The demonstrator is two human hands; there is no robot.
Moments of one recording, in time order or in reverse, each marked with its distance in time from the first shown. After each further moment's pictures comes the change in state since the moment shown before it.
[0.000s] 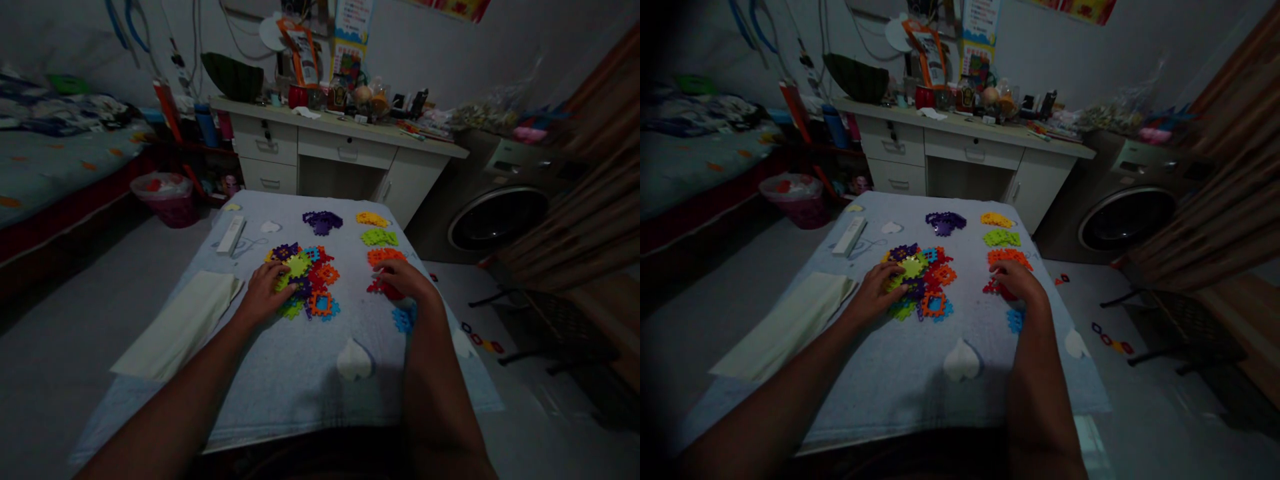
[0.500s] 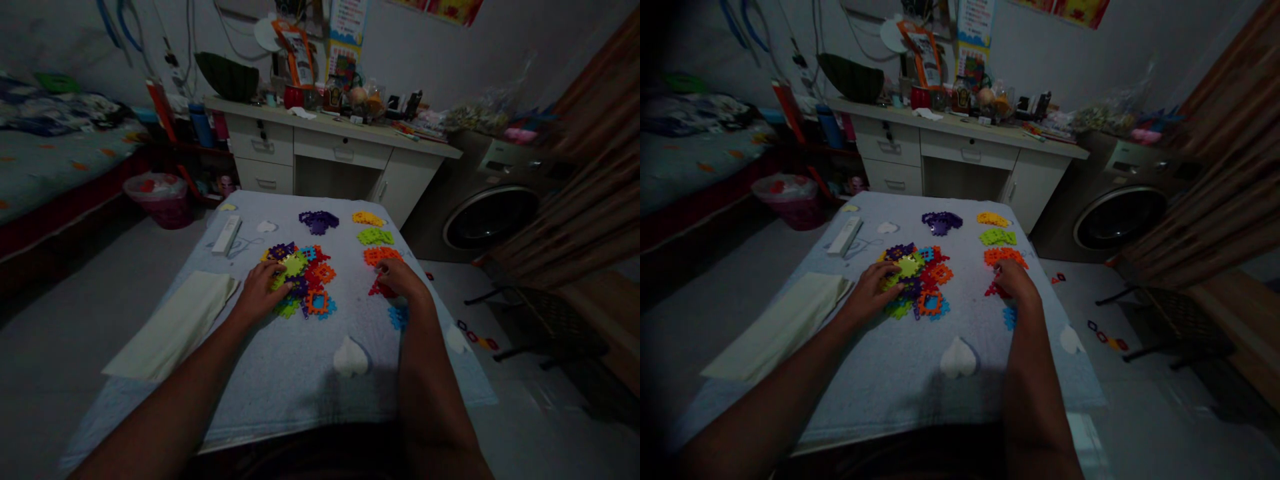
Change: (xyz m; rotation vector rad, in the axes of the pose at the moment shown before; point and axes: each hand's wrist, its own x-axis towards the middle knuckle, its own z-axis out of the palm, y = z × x) left_hand 0.001 -0.003 0.004 -0.023 0.028 0.014; right_hand 0.002 0.002 0.005 -0.302 0.009 0.117
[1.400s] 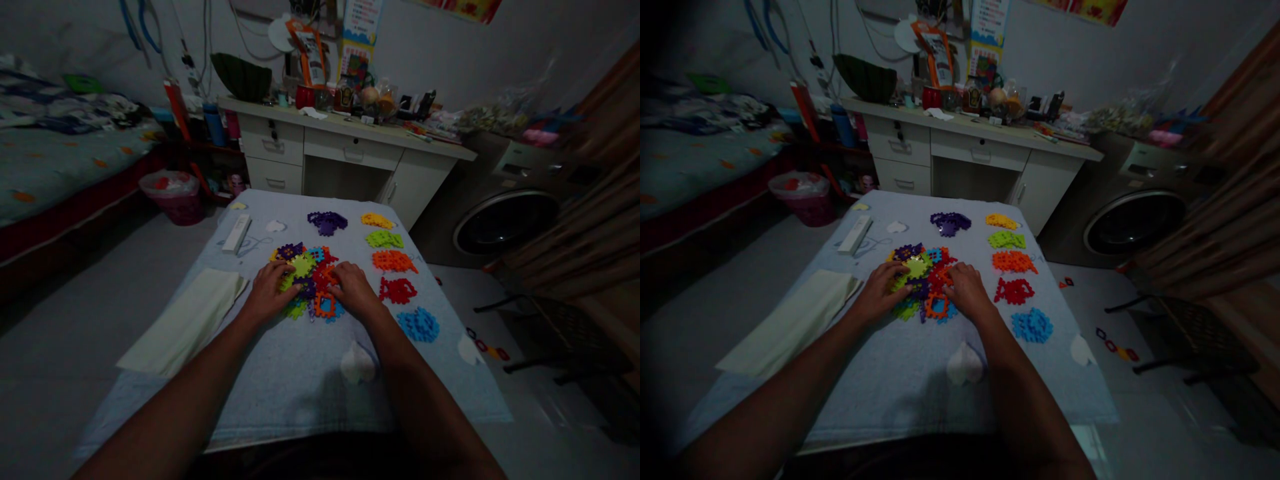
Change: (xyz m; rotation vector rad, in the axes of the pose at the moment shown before) left_hand 0.000 0.011 -0.005 0.023 -0.007 -0.021; right_hand -0.002 -0.092 0.076 -0.031 0.108 -0.481
